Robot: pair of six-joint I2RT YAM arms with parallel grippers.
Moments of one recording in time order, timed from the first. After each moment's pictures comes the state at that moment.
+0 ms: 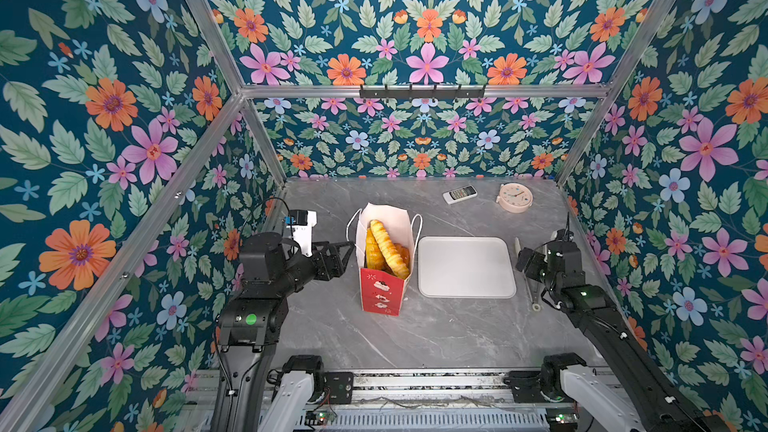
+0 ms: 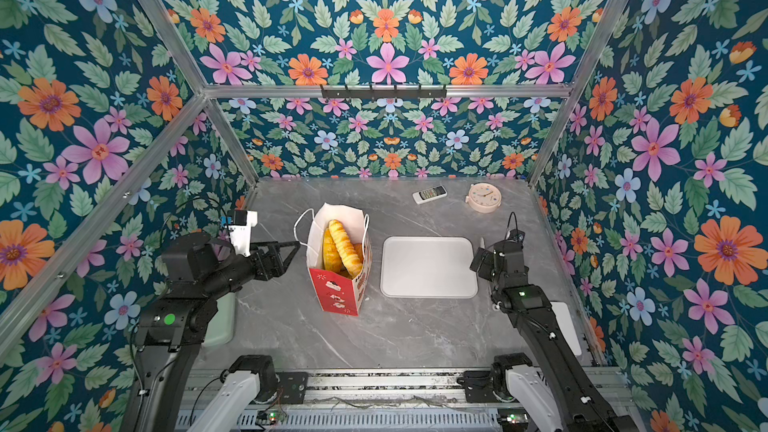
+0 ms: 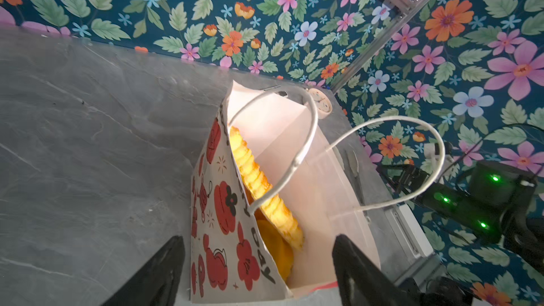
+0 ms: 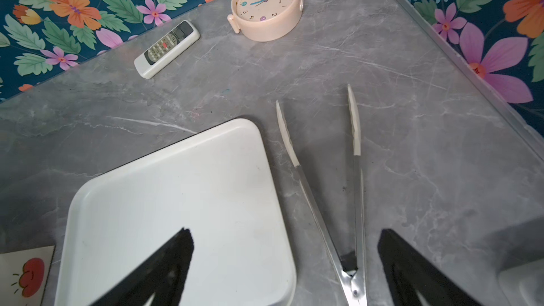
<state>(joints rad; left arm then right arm) -0.09 0.72 1.04 -0.78 0.53 -0.27 0.12 0.86 0.60 -0.44 0.19 0.47</state>
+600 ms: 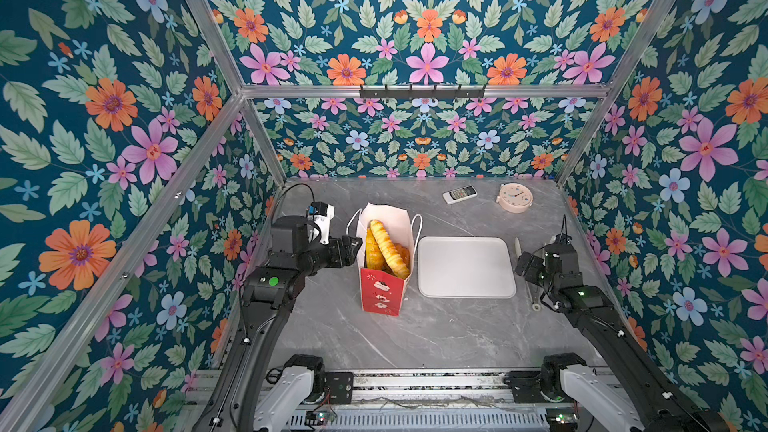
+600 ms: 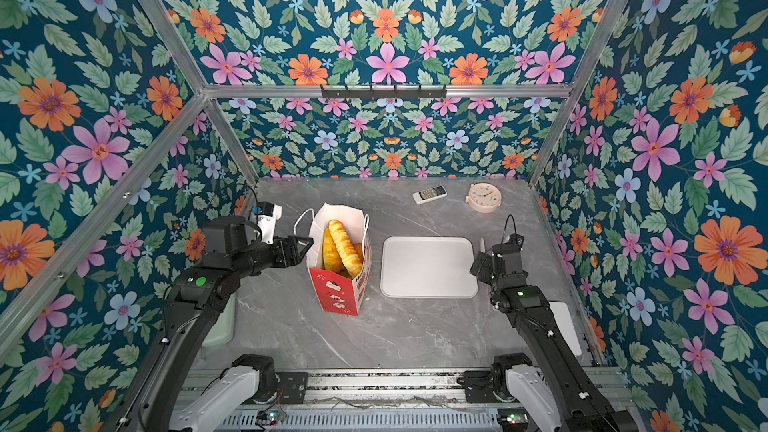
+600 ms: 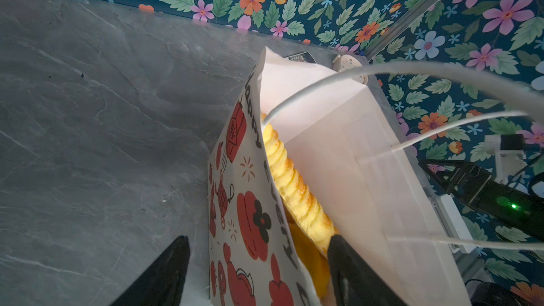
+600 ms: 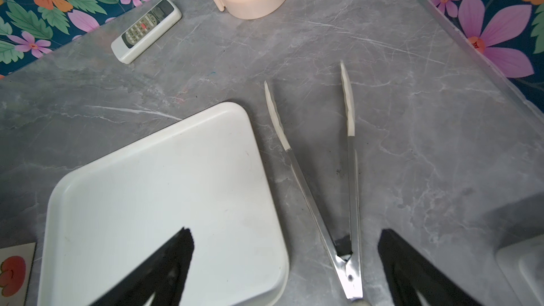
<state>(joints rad) -0.20 0.91 1.02 -0.69 0.37 -0.26 0.12 0.88 0.59 -0.46 0.19 0.48</state>
